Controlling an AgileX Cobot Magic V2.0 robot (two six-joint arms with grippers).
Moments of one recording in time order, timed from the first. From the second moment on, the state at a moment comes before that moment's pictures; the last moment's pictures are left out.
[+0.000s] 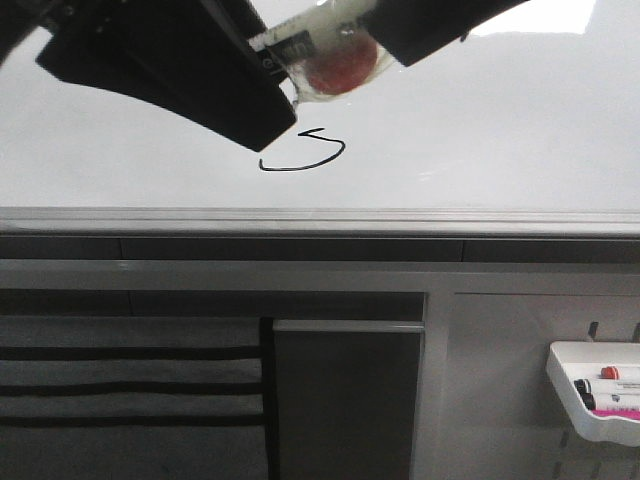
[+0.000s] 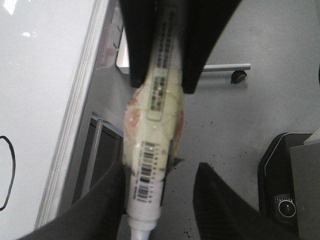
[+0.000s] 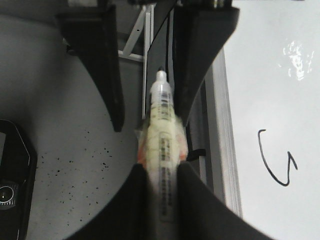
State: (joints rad) left arm -0.75 1.26 -0.99 -0.54 0.70 1.16; right arm 0.62 1.13 -1.00 0.52 0.74 -1.33
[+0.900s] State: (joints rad) left arm -0.75 1.26 -1.02 -0.51 0.73 1.16; right arm 0.62 1.13 -1.00 0.52 0.74 -1.33
